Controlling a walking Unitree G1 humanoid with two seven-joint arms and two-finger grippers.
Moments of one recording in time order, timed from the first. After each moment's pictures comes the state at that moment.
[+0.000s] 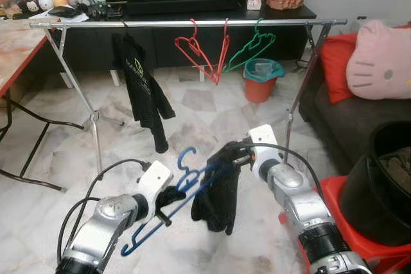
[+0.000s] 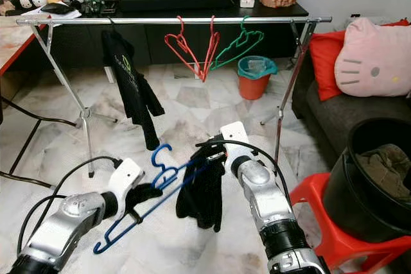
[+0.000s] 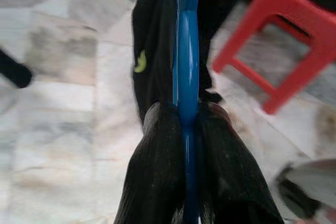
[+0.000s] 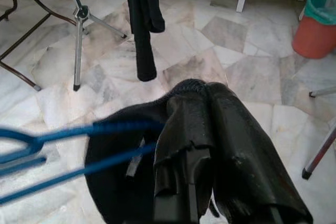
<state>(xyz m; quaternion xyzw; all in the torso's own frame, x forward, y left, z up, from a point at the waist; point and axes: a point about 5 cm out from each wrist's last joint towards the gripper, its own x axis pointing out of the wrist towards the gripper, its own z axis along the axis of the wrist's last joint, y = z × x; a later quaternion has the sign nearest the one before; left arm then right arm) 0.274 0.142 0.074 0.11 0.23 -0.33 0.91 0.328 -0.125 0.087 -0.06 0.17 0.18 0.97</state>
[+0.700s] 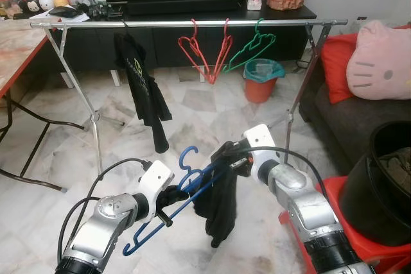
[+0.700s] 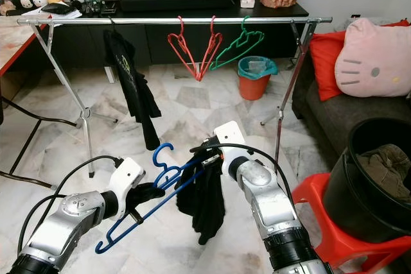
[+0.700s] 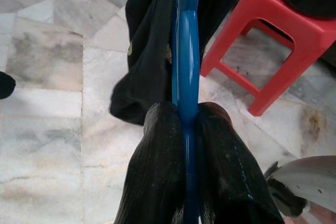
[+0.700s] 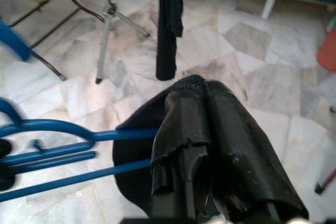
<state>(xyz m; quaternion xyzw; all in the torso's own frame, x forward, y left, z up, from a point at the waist) 0.270 0.139 0.075 0.09 0.22 -0.37 0.90 0.311 -0.112 0.111 -0.07 0.16 0.25 0.95</state>
